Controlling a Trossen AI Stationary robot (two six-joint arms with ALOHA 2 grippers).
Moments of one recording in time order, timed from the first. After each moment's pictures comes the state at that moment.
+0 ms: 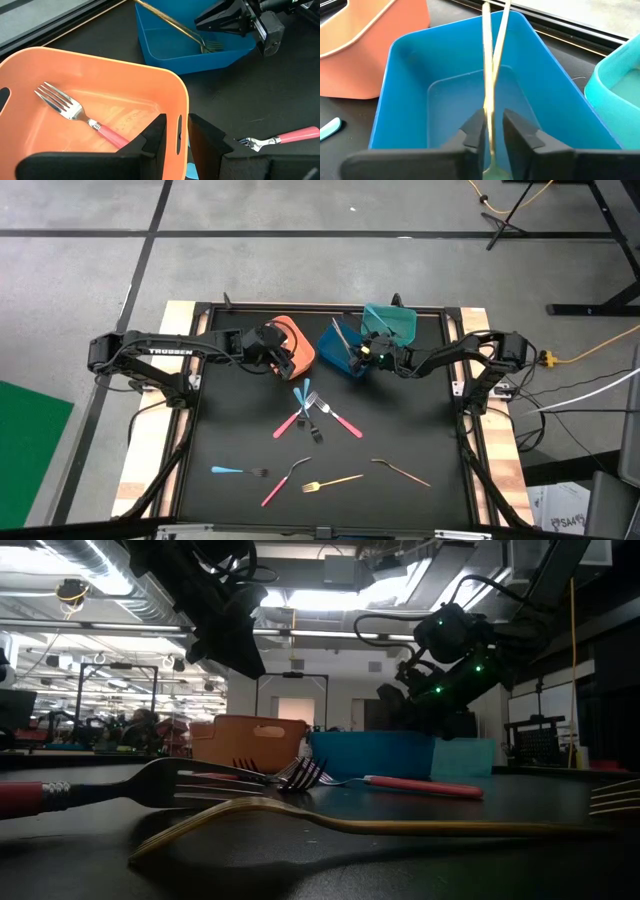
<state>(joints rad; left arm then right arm) 0.23 1.30 0.87 -0.35 -0.23 -0.49 -0.32 1.68 0.59 0.55 0.30 0.37</state>
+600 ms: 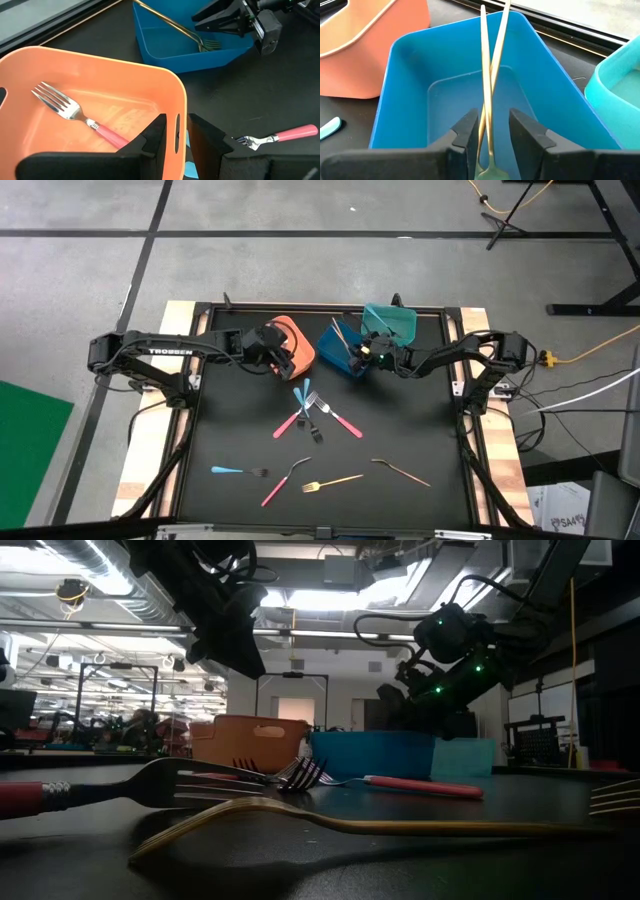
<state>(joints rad) 0.23 1.30 0.87 -0.35 -0.22 -0.49 -0.32 1.68 0.59 0.55 0.30 0.37</state>
